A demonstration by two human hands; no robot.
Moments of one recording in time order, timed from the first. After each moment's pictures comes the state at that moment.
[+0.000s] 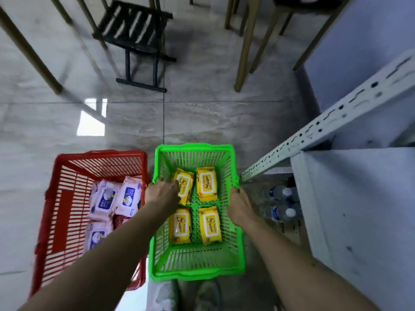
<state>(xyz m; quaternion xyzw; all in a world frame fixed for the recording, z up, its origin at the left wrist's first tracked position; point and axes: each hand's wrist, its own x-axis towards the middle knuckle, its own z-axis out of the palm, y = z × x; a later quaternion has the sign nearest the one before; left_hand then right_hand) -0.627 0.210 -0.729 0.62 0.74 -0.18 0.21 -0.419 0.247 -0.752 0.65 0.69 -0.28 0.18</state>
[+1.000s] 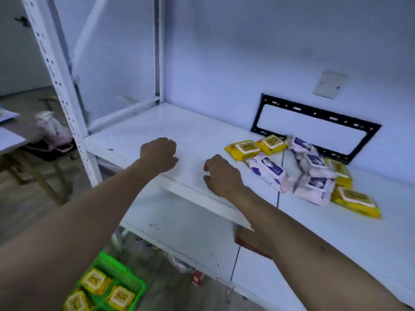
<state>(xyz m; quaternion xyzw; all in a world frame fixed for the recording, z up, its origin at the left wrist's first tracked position) -0.290 0.072 -0.081 0.93 0.36 0.05 0.01 -0.178 -0.091 -0.097 0.85 0.52 0.00 -0.09</state>
